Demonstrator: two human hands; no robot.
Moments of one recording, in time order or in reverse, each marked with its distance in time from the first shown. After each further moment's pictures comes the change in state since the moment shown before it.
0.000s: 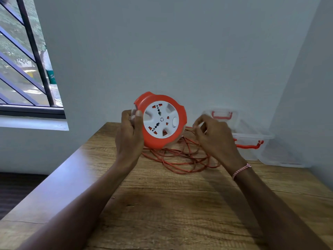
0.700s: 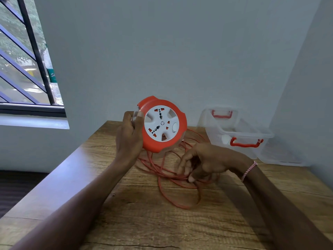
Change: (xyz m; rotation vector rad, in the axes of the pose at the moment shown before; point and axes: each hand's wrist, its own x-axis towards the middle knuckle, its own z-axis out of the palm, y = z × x) left_hand 0.000 0.001 -0.004 -0.047 -0.080 -0.066; right_hand -0.010 0.006 -0.008 0.165 -1.071 -0.215
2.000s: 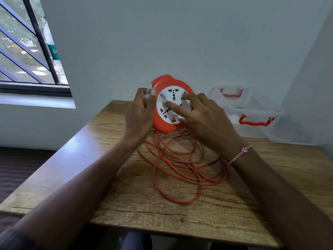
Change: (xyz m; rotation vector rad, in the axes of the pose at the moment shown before) left_hand -0.006 0.000 0.003 0.017 -0.090 0.044; right_hand 0.024 -0.021 0.022 -0.976 0.876 -0.113
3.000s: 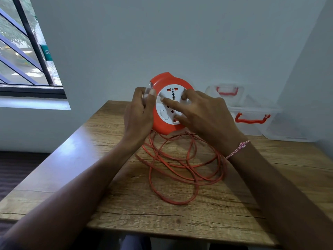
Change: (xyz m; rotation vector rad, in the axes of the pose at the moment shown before) left_hand -0.004 0.004 0.008 0.015 -0.005 0.028; right_hand 0.004 0.003 -0.014 -0.065 0.067 0.015
